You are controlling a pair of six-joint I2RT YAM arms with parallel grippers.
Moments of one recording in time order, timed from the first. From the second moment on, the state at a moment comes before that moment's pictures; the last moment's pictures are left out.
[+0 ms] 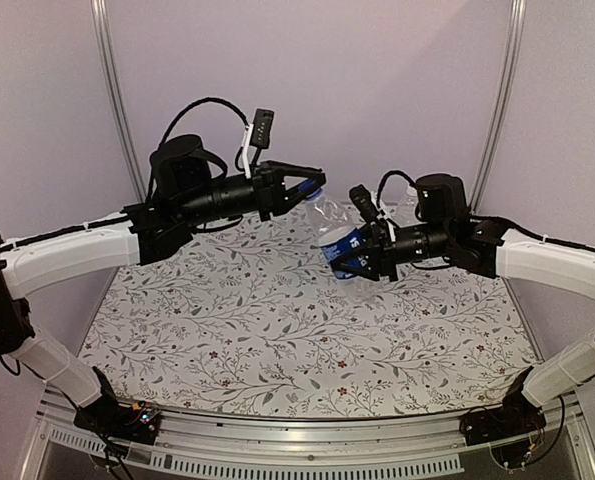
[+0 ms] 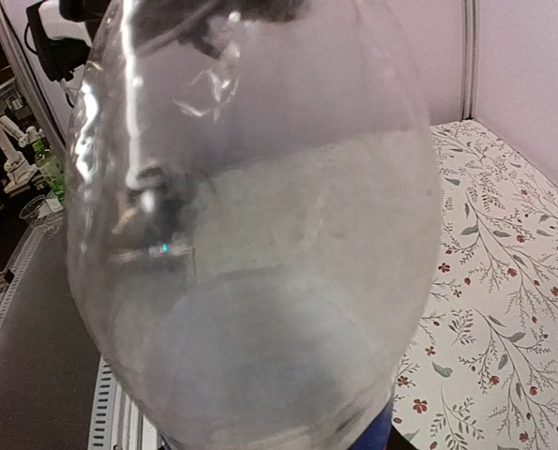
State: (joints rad) left arm -0.84 1.49 1.23 0.39 0.49 -0.39; right arm 0.72 1.40 1.04 -0.02 -0.75 -0.06
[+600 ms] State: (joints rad) left arm -0.96 1.47 1.29 0.14 -0.11 -0.51; right arm 0.73 1.40 1.06 -0.06 -0.51 -0.09
